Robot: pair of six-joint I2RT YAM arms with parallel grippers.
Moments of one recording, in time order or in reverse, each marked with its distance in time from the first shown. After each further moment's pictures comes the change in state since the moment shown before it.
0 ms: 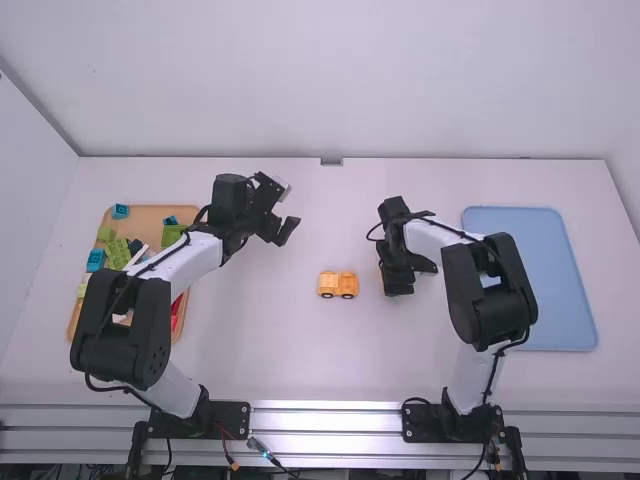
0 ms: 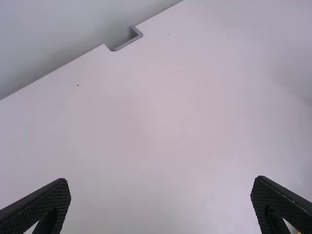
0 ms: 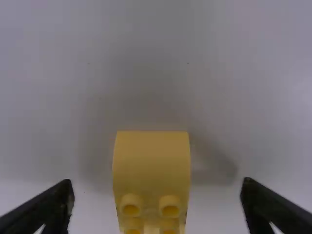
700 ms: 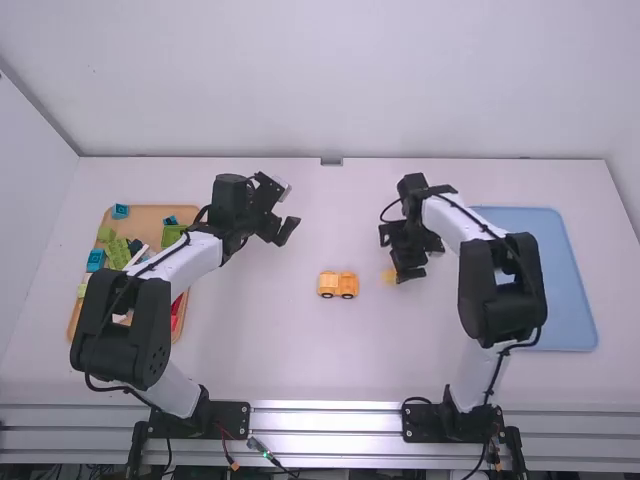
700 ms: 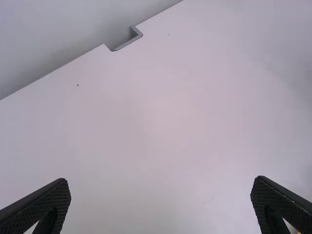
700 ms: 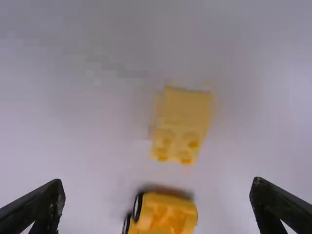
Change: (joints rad) left arm 0.000 0.000 0.000 0.000 0.000 0.000; right arm -0.104 0.000 0.214 -0.258 -0.189 -0.306
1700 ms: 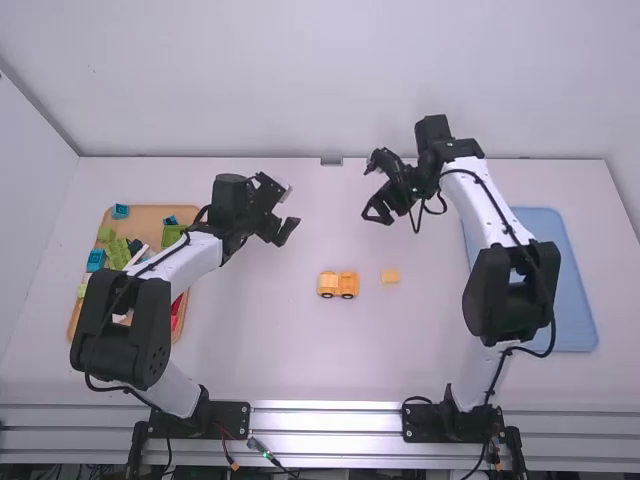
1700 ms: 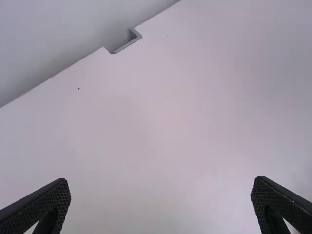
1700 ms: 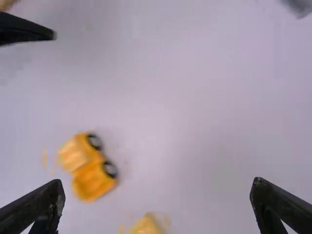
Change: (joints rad) left arm 0.000 0.000 0.000 0.007 0.000 0.034; right arm -0.047 0.000 0.379 -0.024 -0.263 -2.112
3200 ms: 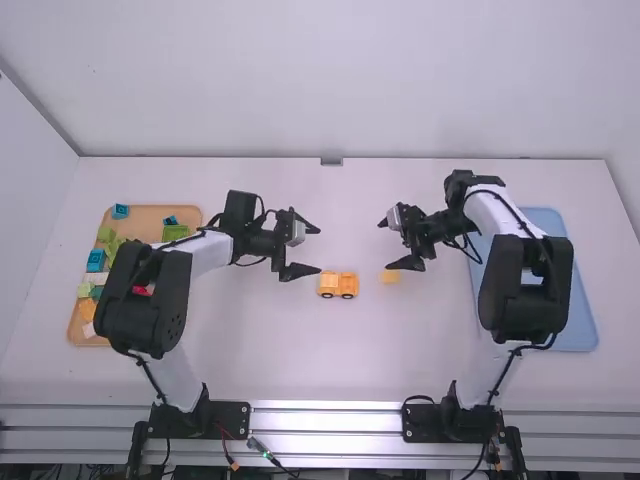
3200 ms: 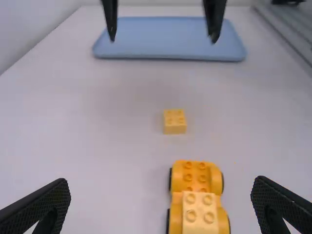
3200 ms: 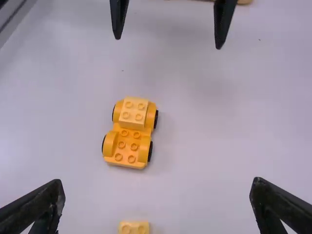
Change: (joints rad) left arm -0.004 0.178 0.000 -0.096 0.834 0.590; right arm -0.167 0.000 -0.333 -0.166 -0.455 -1.158
